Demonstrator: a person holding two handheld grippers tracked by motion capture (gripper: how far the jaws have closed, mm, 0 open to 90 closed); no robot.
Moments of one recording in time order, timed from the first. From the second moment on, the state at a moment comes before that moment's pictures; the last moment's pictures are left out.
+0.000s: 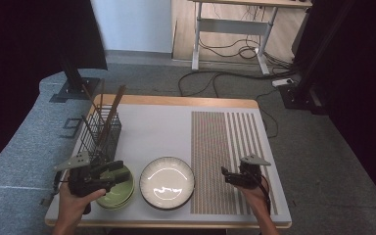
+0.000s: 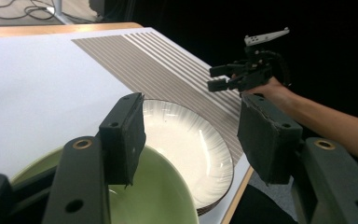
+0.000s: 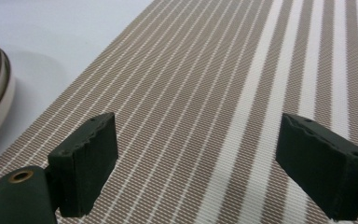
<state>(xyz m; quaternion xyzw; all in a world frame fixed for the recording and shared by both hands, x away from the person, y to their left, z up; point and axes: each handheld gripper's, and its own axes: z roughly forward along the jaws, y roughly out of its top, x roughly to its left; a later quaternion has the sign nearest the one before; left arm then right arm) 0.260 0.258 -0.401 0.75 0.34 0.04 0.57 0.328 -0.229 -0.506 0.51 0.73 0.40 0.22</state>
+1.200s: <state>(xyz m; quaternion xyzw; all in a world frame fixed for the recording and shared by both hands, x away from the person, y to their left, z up) 0.253 0.198 -0.400 0.79 0.30 0.06 0.53 0.313 -0.232 -0.503 0.50 0.73 0.41 0.24</state>
